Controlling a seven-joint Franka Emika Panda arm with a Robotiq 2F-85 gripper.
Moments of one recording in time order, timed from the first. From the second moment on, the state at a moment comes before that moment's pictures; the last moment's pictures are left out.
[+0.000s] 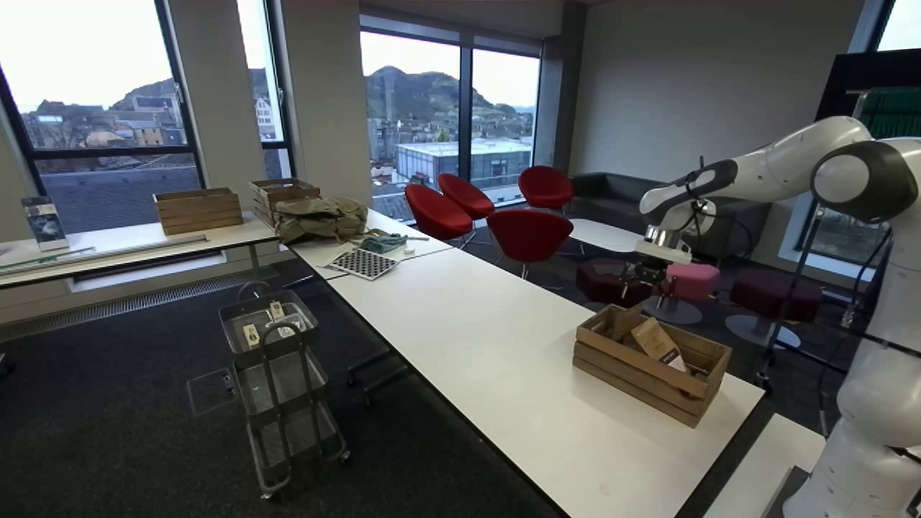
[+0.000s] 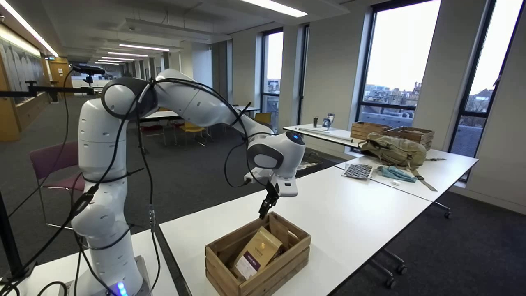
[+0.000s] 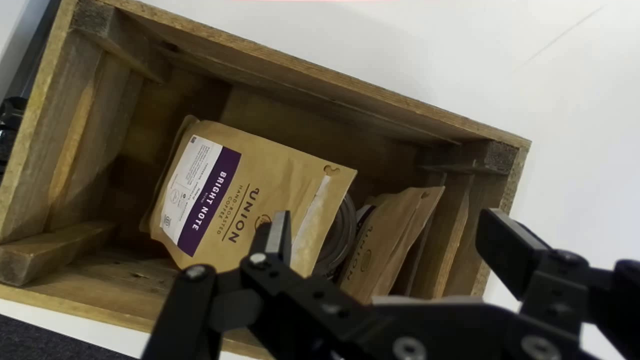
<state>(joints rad) -0.20 0.14 -0.25 -2.07 0.35 2.01 0.50</state>
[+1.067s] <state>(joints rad) -0.22 0.31 -0.26 -1.96 0.44 2.05 0.52</state>
